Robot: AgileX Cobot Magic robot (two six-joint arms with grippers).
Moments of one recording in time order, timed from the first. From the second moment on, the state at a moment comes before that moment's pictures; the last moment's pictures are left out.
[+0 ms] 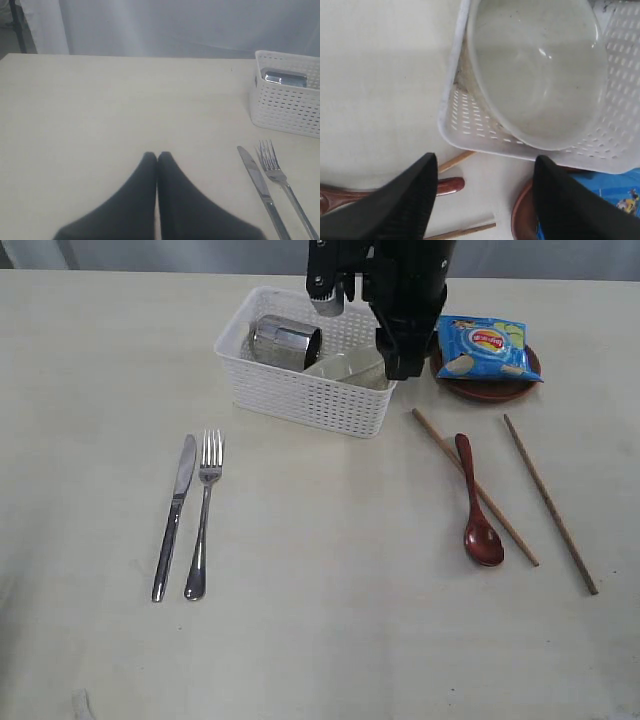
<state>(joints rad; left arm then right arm) -0.08 0.00 0.00 -0.03 0.35 -0.03 0.53 2.05 -1.76 -0.11 1.22 -1.00</state>
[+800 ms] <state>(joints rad) -0.08 0.00 0.00 -0.03 0.35 -0.03 0.53 2.14 -1.76 -0.10 1.09 -1.07</state>
